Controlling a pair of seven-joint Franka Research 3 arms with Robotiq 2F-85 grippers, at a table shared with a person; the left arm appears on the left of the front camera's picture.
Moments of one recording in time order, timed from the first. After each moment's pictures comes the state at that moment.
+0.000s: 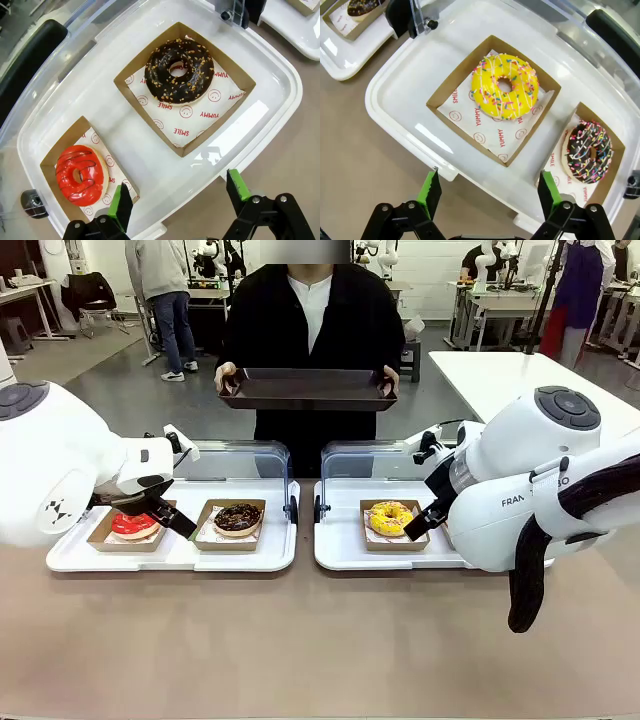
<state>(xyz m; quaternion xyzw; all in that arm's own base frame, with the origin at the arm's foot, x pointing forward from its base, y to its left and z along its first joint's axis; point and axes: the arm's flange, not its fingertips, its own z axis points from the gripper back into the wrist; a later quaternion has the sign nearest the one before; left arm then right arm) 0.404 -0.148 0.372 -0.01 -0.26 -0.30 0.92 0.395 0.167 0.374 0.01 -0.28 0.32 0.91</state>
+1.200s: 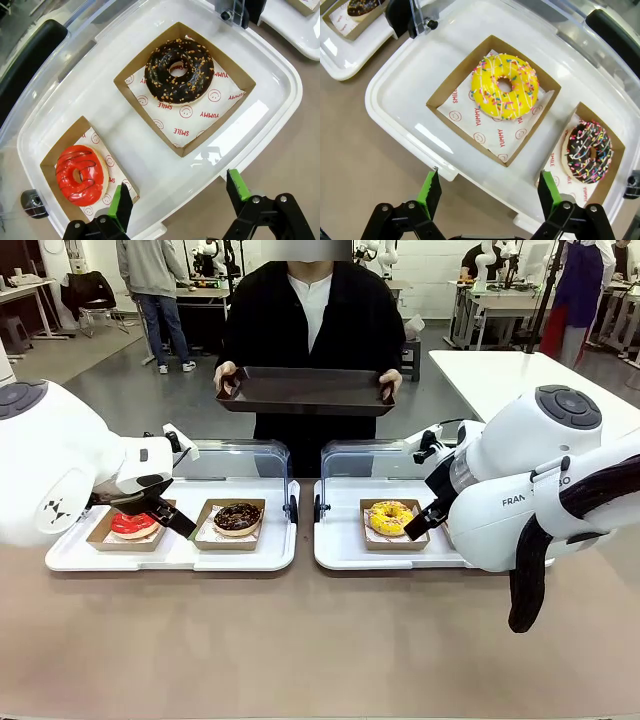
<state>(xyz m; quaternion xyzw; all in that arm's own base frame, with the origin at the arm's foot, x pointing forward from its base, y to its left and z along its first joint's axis) 0.404 -0.148 0.372 -0.01 -0.26 -0.30 0.92 0.395 0.167 0.374 0.01 -0.28 0.32 0.91</state>
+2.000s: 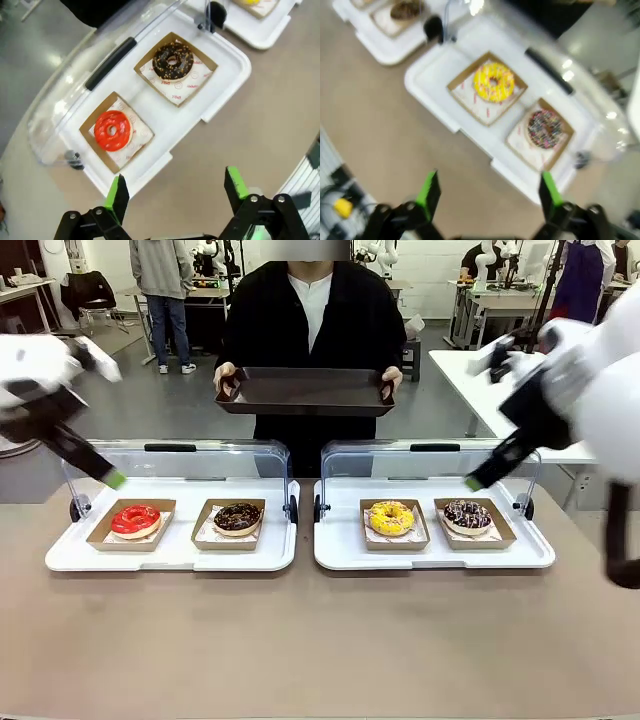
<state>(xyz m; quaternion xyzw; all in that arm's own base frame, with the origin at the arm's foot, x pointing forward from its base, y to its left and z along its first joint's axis) 0.341 -0.077 0.529 -0.04 -0.26 -0.35 0.90 0.316 0.108 0.535 0.01 -0.29 0.38 0.88</state>
